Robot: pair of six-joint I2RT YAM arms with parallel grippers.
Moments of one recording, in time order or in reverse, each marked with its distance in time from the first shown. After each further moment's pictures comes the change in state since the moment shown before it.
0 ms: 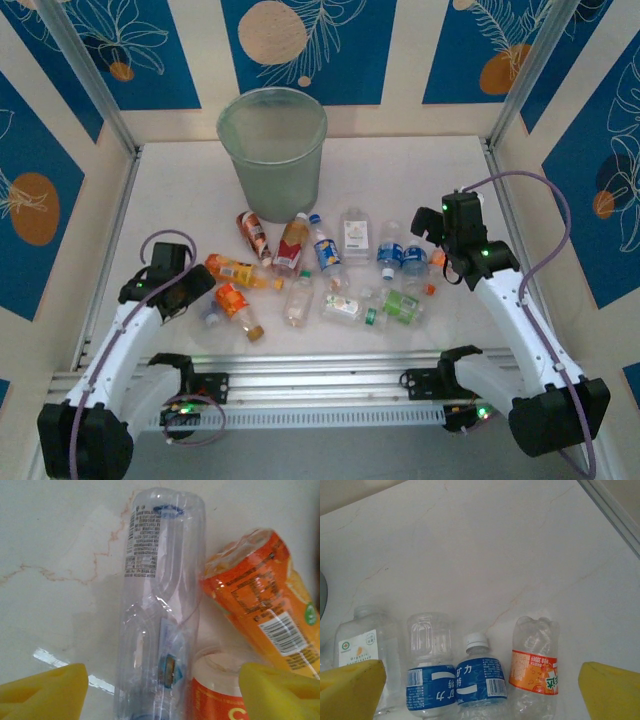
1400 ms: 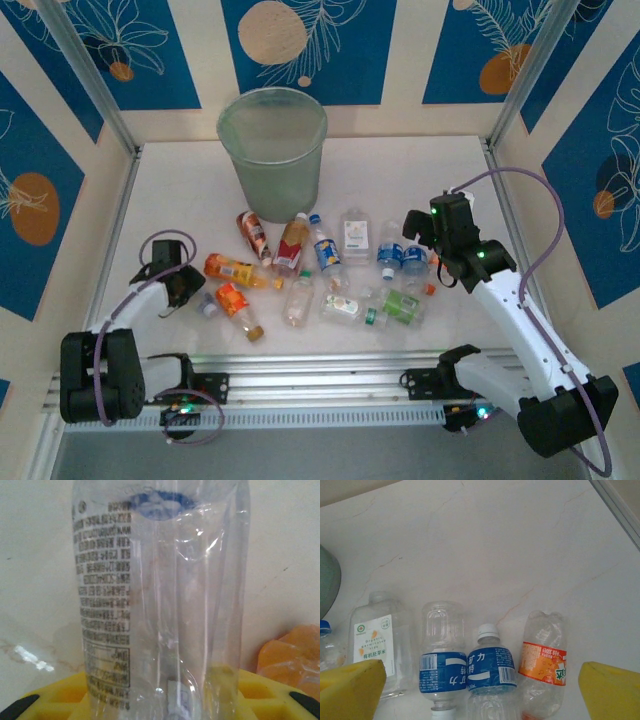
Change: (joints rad) left arm 0.165 0.303 -0.106 0.387 0.042 0.000; right arm 0.111 -0.004 0.035 -0.053 0.055 0.014
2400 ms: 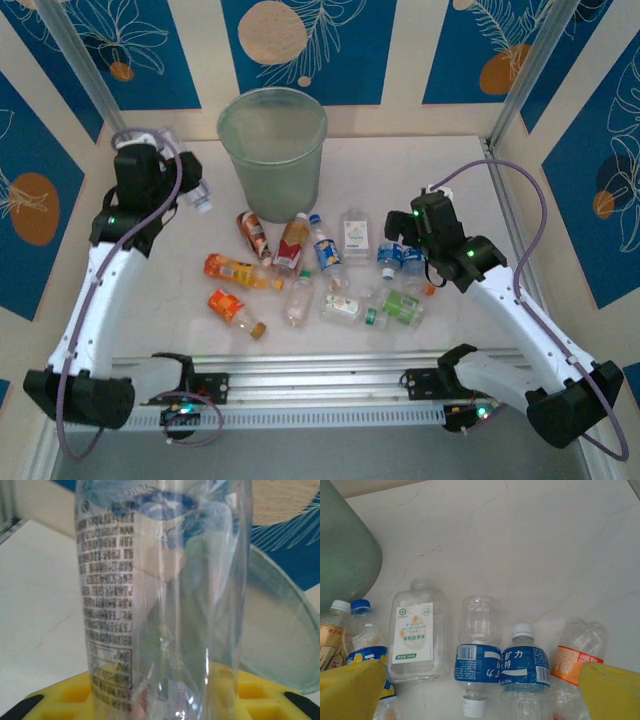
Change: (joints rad) left arm -0.219 0.006 0.861 -0.143 -0.026 0.180; right arm 0.158 0.035 0.054 -0.005 0.030 0.000
